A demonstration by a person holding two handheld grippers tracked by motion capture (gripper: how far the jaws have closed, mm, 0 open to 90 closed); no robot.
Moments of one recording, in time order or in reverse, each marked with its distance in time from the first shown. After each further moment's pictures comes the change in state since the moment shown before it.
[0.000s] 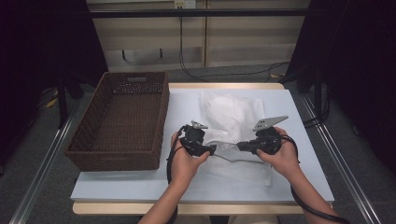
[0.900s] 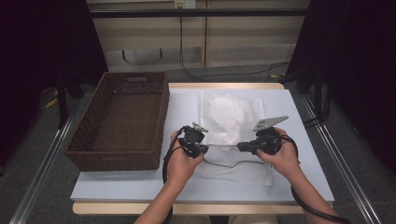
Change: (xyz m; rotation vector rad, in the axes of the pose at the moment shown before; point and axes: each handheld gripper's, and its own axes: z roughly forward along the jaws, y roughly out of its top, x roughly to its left) left arm -0.003 -0.008 -0.009 0.091 -0.032 0.093; right arm -0.001 -0.003 0.002 0.012 0.014 0.014
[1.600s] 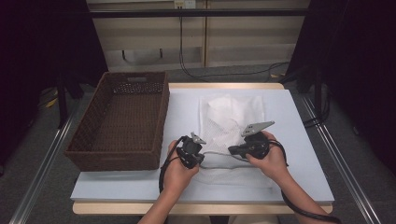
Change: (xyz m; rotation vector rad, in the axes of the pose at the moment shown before) left arm 0.000 -0.025 0.008 0.026 0.036 0.057; right arm 0.015 0.000 0.031 0.017 -0.024 -0.040
